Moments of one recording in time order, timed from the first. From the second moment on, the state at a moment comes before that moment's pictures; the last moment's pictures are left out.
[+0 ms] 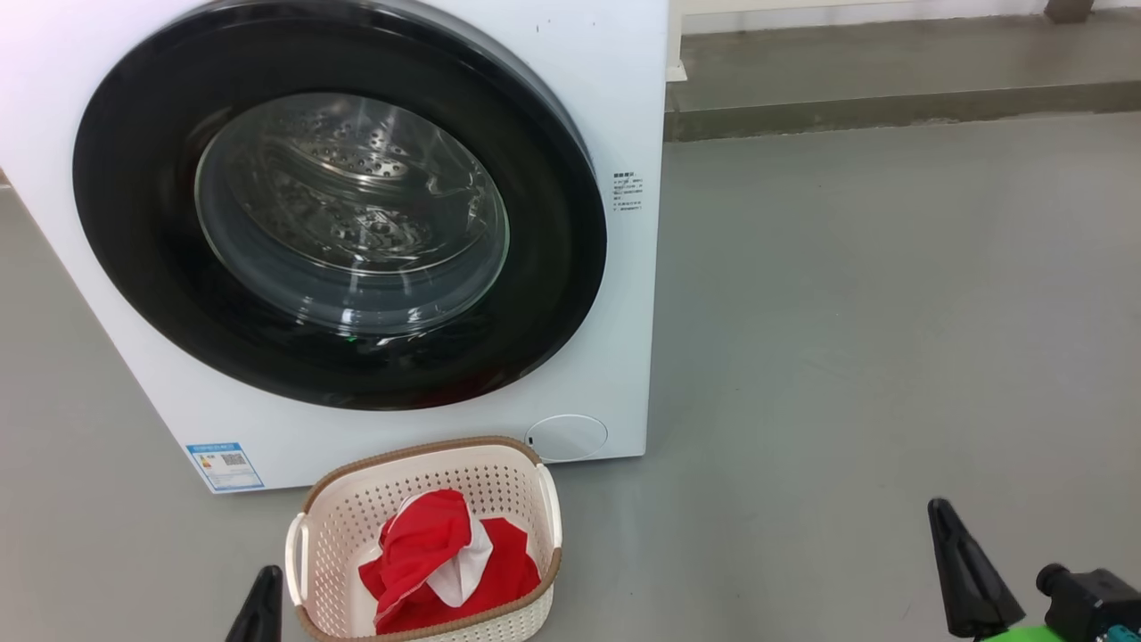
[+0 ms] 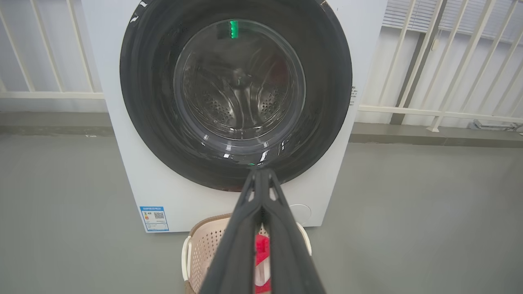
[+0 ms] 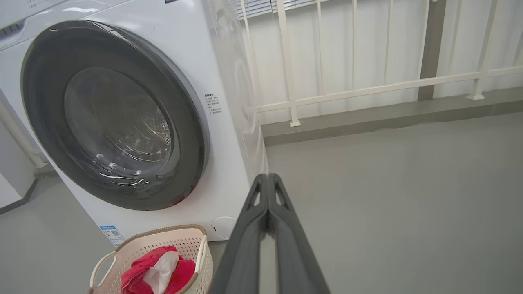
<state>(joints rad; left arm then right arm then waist) 0.13 0.09 0.05 0.16 -0.25 -0.12 -0.24 0.12 -0.06 -0.06 0.22 0.36 0.13 -0.25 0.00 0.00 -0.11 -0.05</state>
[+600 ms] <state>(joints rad) 0.12 0.09 0.05 0.17 -0.42 -0.12 -0.19 0.12 -0.06 -0.07 0.23 0.51 0.13 -0.20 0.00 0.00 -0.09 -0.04</state>
